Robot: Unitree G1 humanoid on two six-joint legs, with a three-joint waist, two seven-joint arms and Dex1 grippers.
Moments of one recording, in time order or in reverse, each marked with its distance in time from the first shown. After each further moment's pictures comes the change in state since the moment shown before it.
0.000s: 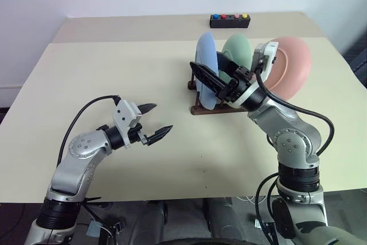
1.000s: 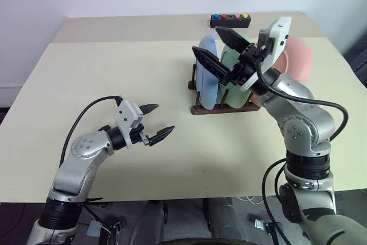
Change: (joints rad) left arm 0.000 -0.011 -0.012 0.000 0.001 -0.014 0.000; right arm -0.155 -0.131 0.007 -0.001 -0.154 -0.075 0.056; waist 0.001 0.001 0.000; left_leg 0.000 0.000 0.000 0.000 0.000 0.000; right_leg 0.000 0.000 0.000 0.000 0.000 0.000
